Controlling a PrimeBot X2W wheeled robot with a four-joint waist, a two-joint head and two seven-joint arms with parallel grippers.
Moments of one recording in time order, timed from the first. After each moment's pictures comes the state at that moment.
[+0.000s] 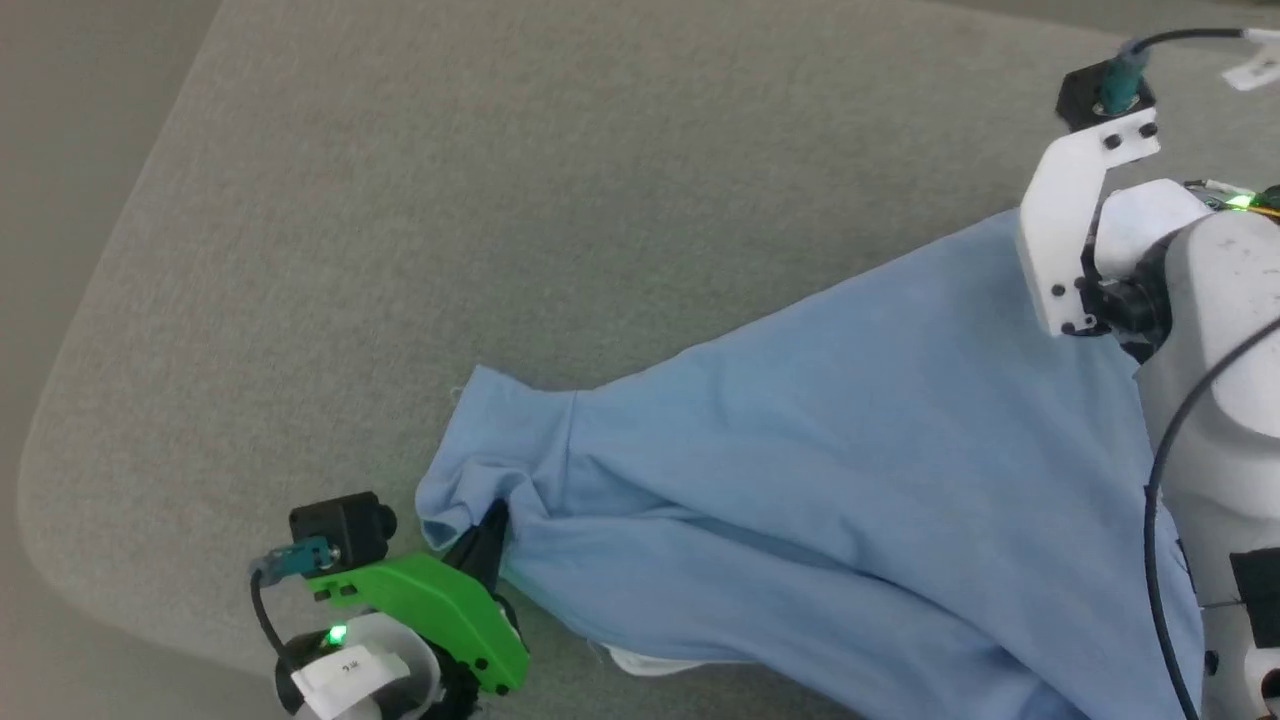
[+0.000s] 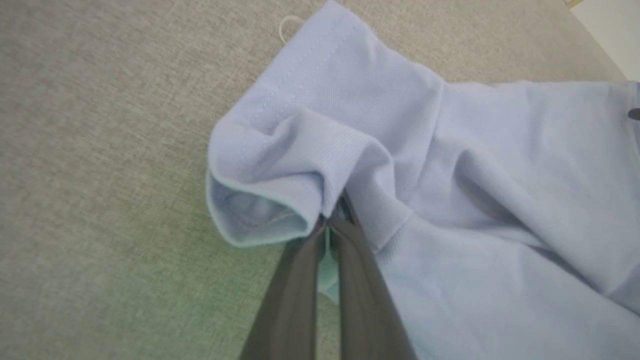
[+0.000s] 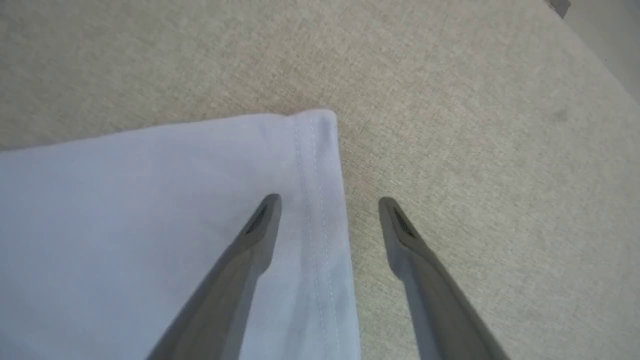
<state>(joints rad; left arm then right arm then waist) -0.01 0.17 -0.27 -0.09 -0.65 0.19 0.27 -0.83 -0.20 0.07 0.52 -0.03 0.13 1.00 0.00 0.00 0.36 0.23</state>
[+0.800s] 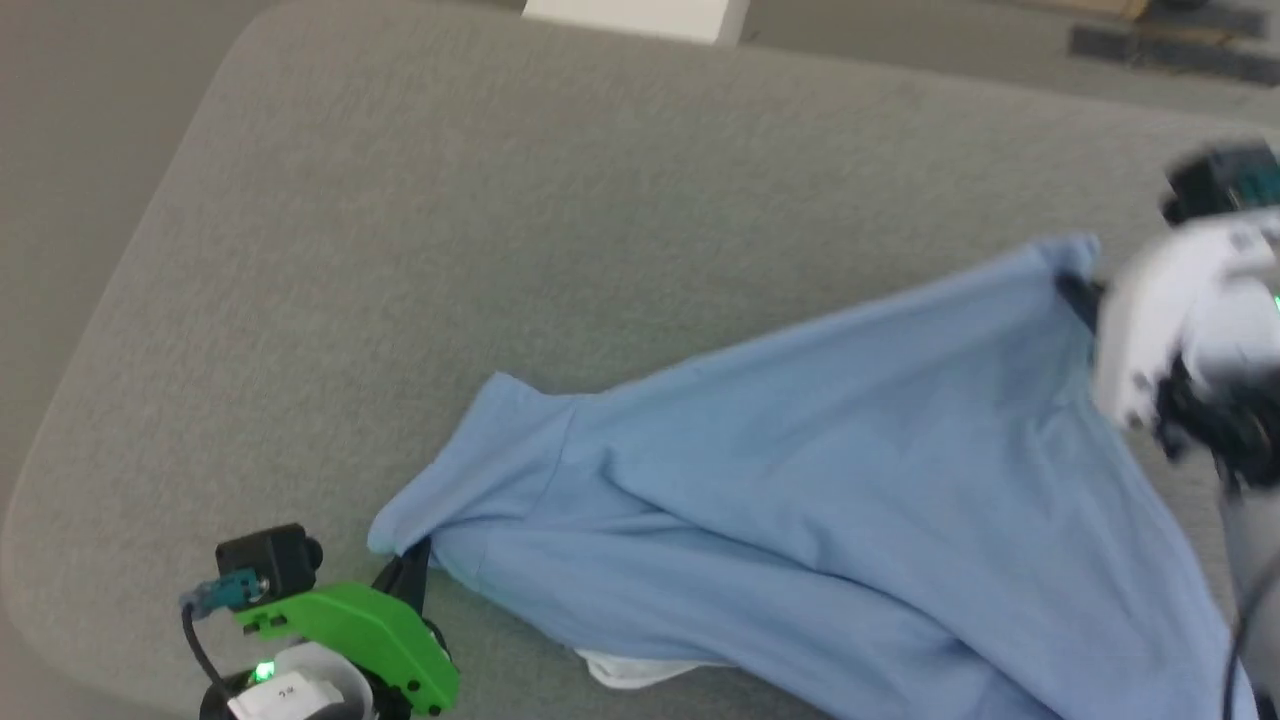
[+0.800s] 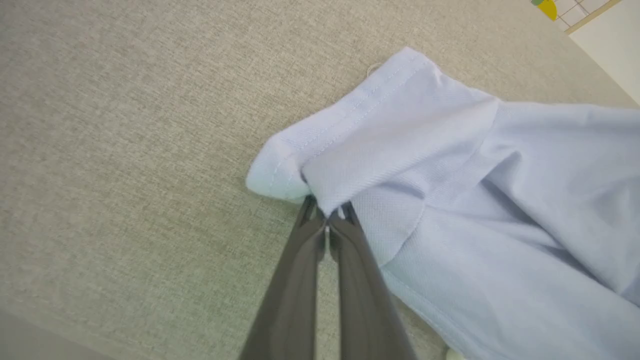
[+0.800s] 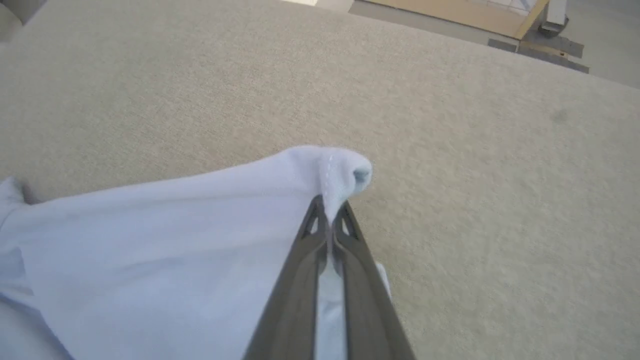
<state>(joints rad) 0.04 0.23 -0.20 -0.07 -0.66 0.21 0.25 -0.53 -0.28 -0.01 0.19 0.37 0.13 0.81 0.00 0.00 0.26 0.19</state>
